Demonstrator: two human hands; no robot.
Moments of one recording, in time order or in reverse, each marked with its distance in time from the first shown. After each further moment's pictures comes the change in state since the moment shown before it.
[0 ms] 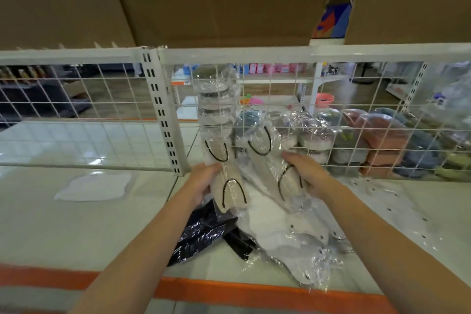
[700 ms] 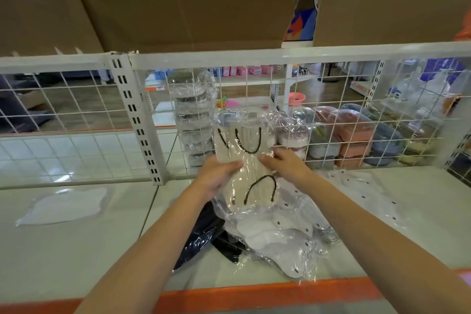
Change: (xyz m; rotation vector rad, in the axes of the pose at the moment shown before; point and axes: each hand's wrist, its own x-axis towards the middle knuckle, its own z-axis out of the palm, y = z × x) left_hand -0.006 0.015 0.042 0.021 -0.253 0.151; right_hand -0.010 -0.002 0.002 -0.415 0.039 -0.287
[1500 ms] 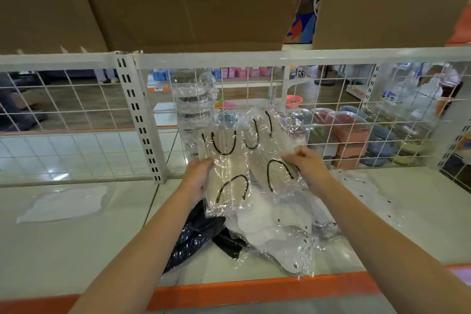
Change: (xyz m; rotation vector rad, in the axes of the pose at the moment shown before) left_hand 0.002 -0.009 -0.023 -0.187 0.168 -0.046; right_hand -0.021 0.011 -0.022 0.438 0.294 0.123
